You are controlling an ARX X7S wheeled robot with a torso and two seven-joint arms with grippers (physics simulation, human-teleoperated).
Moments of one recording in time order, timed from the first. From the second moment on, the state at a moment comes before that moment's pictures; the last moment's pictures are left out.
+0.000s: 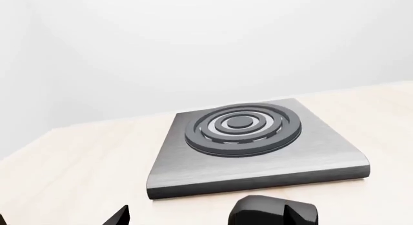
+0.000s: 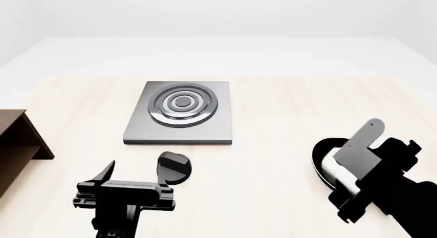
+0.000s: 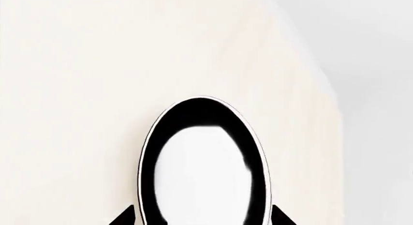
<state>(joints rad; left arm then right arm) -0.02 -0.27 0.20 0.32 -0.12 -0.29 -0.26 0.65 0.95 -0.55 -0.56 0.36 1.34 -0.12</state>
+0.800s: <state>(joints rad) -0.02 -0.28 0.22 0.30 -0.13 -0.28 -0.27 0.48 1.09 -0.54 -0.39 0.43 1.34 -0.18</state>
